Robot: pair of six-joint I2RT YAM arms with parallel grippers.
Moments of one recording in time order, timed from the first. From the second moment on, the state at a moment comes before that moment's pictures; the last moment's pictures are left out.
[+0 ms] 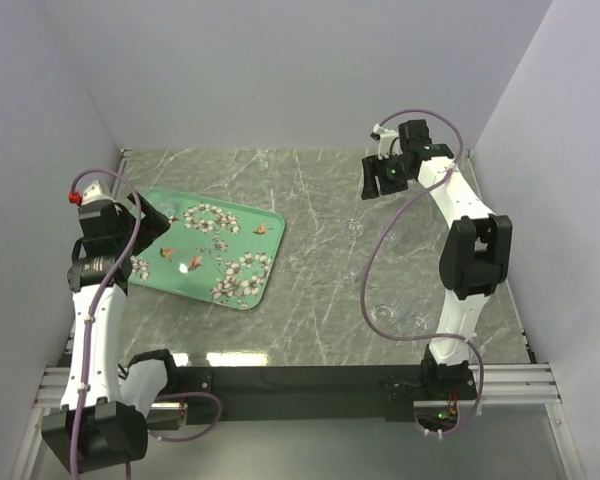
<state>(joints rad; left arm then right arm) 0.21 0.93 0.91 -0.53 0.03 -0.54 0.12 1.92 1.73 -0.77 -0.38 -0.16</state>
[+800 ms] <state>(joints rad) 0.21 0.80 0.86 -0.54 0.06 -0.55 0.16 2.05 1.72 -0.78 -0.29 -0.18</state>
